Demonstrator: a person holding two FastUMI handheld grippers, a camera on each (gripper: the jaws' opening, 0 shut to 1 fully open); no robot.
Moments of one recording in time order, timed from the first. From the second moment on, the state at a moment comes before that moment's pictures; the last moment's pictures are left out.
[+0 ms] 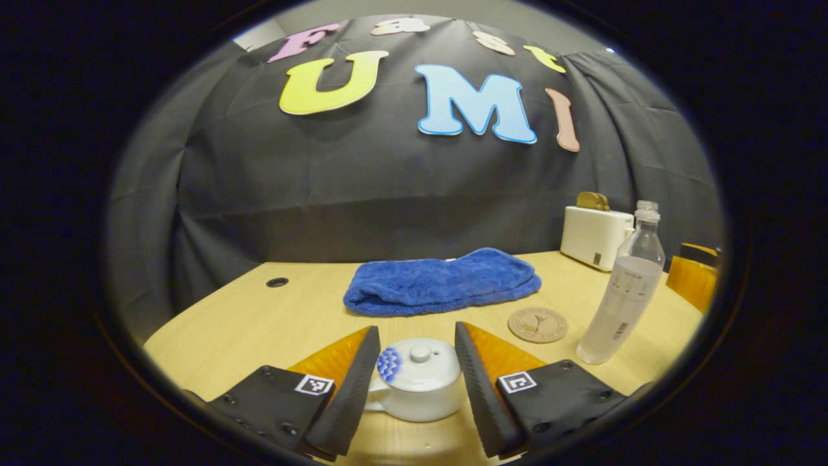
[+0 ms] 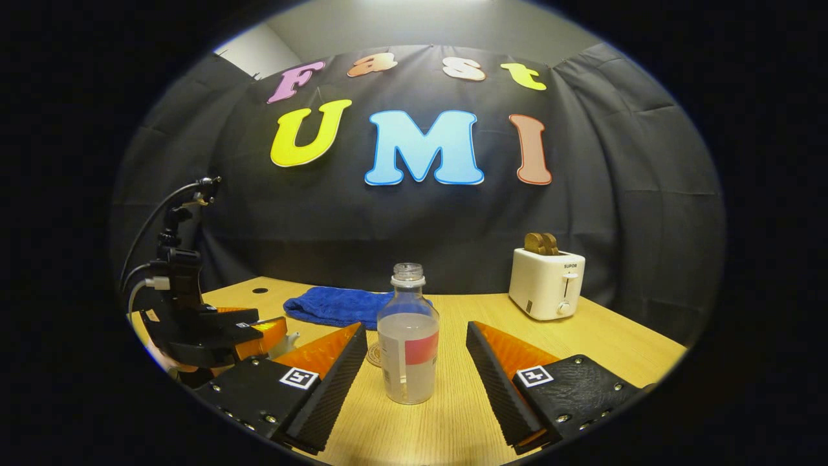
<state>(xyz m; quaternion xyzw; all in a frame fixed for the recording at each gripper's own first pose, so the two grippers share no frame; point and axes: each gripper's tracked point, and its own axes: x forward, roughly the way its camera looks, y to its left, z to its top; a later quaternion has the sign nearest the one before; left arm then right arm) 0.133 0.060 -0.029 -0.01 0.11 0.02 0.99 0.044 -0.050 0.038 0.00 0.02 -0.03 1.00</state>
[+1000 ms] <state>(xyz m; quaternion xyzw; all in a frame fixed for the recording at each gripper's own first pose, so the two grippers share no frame) 0.138 0.060 -0.021 0.03 0.10 0.02 0.99 0.051 -0.059 0.021 0.01 0.04 -0.04 1.00</state>
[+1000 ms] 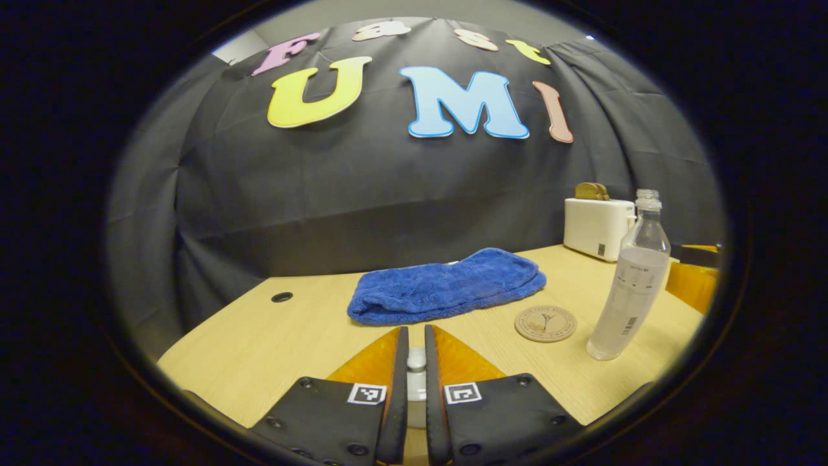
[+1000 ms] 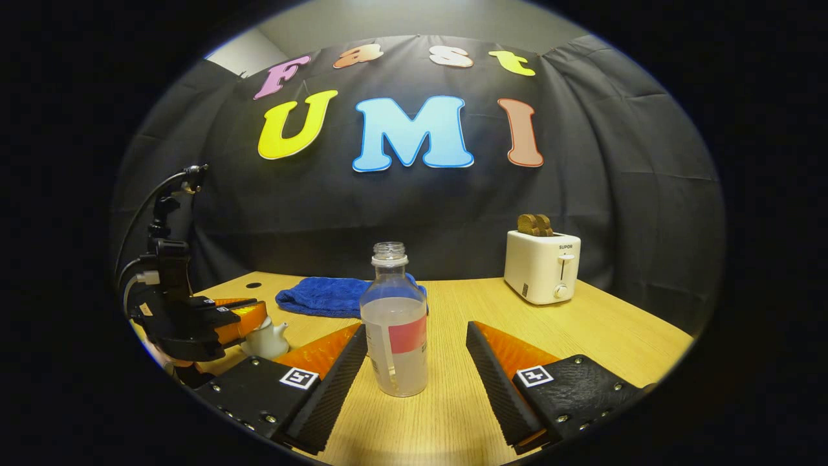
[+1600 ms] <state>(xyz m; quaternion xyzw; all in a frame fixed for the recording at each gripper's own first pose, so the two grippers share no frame) 0.136 0.068 0.014 0.01 0.07 0.00 1.00 0.062 -0.051 0.006 0.01 0.07 -0.02 1.00</state>
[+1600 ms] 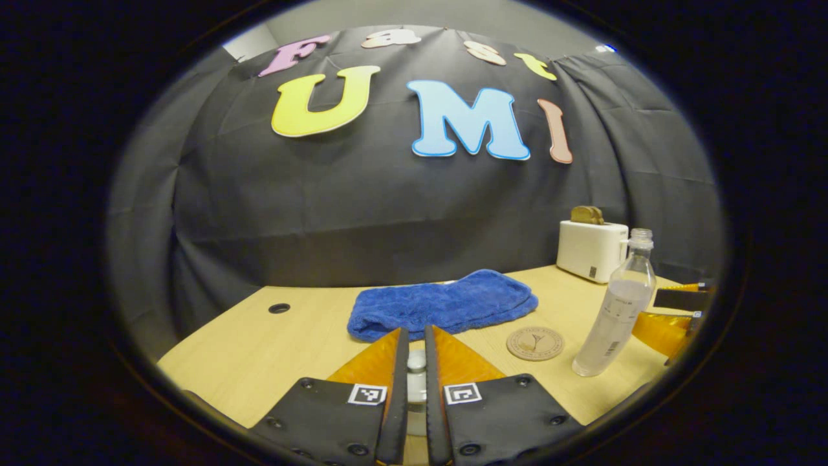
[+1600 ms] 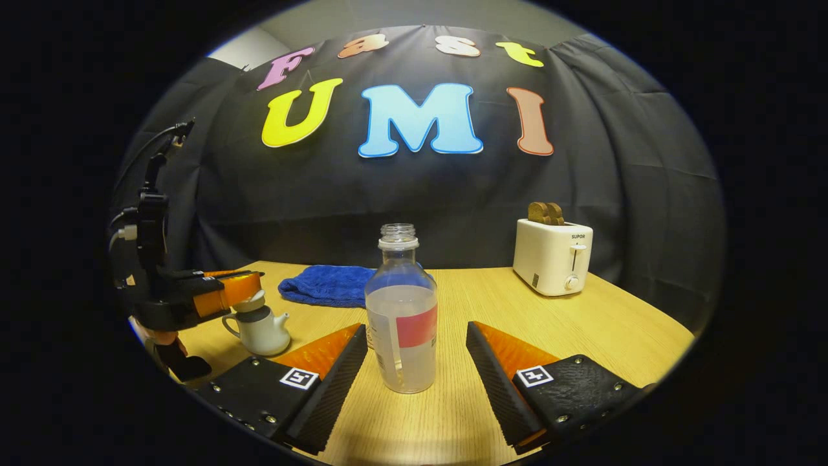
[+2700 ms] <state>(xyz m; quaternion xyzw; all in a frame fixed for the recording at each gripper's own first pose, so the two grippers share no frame) 0.101 0.156 0.003 -0.04 0.08 0.05 0.99 0.101 -0.045 -0.037 -0.02 0.15 -0.01 0.99</state>
